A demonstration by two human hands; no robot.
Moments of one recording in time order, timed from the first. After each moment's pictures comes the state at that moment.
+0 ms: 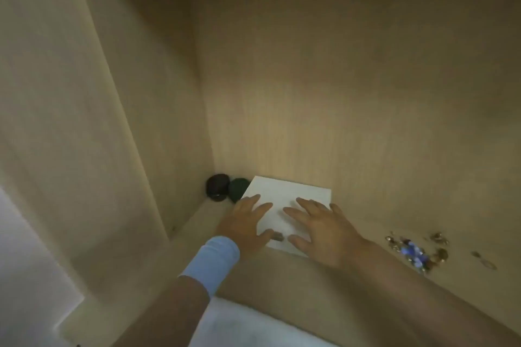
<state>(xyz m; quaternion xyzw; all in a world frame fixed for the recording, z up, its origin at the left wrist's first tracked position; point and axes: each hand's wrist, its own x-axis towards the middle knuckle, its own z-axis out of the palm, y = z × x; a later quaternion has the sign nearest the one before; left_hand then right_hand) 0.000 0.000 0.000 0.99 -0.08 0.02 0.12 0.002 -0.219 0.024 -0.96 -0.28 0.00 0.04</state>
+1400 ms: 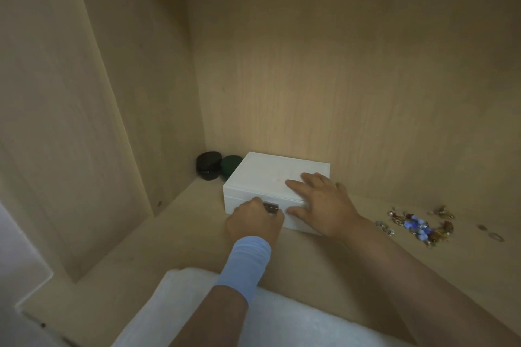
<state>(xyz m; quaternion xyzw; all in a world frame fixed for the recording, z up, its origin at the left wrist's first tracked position) -0.013 -0.064 -0.050 0.96 0.16 0.16 0.18 0.031 -0.221 -0.030 -0.97 -0.21 -0.08 0.06</state>
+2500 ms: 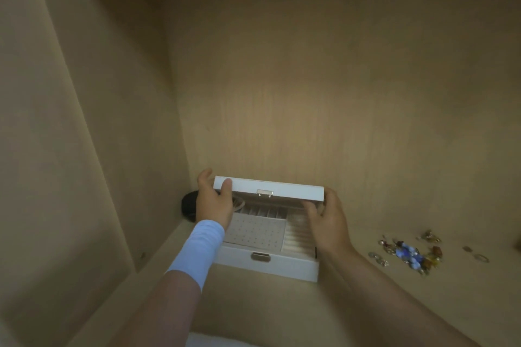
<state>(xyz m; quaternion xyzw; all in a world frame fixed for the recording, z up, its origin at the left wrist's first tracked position) 0.043 -0.002 0.031 0.74 0.09 0.25 0.61 0.054 -0.213 -0.028 -0.79 -0.01 -0.25 0.55</state>
